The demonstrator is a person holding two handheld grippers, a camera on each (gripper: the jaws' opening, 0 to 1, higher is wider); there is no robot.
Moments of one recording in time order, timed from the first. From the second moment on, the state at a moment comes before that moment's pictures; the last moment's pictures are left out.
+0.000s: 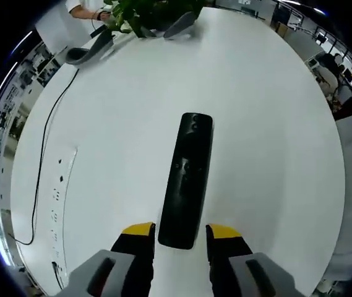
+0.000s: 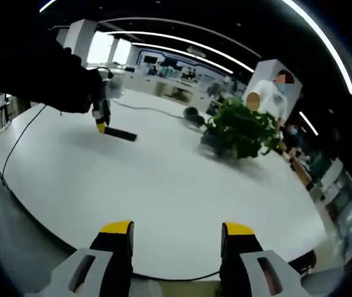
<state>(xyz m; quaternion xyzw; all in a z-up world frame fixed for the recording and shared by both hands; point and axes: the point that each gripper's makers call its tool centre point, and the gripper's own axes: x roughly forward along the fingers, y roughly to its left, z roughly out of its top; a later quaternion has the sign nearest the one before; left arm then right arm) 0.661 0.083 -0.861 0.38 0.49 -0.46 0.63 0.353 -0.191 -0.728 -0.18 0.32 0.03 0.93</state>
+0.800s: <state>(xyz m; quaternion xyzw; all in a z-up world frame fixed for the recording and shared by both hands) 0.646 0.081 -0.864 0.38 0.47 -0.47 0.64 0.351 -0.190 -0.729 -0.19 0.33 0.04 0.93</state>
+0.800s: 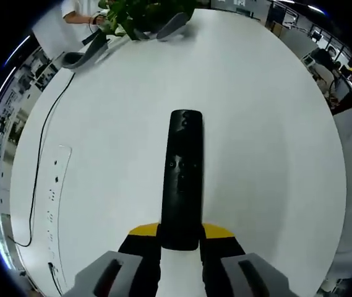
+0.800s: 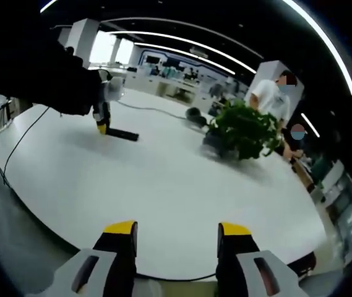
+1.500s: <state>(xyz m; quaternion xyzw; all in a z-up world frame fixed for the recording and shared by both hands) 0.608 0.077 -0.866 0.42 0.48 -0.49 0.60 0.352 -0.190 -0.722 -0.18 0.31 0.03 0.93</state>
